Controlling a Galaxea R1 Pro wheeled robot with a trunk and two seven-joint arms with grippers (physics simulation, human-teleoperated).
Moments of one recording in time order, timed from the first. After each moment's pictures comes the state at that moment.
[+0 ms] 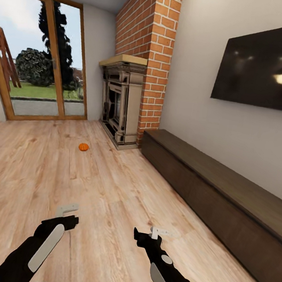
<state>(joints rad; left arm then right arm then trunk) -0.38 0.10 -0.15 -1.19 0.59 0.62 0.60 -0.51 0.09 0.52 -0.58 -0.57 -0.11 -0.10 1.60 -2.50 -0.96</state>
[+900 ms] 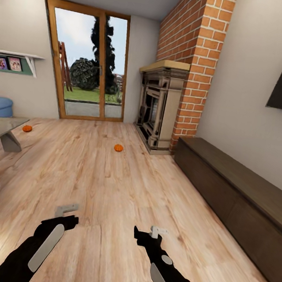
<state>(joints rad) -0.38 0.10 -0.15 -1.19 0.59 0.62 0.60 -0.51 0.09 0.52 -0.58 -0.56 -0.15 -0.09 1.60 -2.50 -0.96</state>
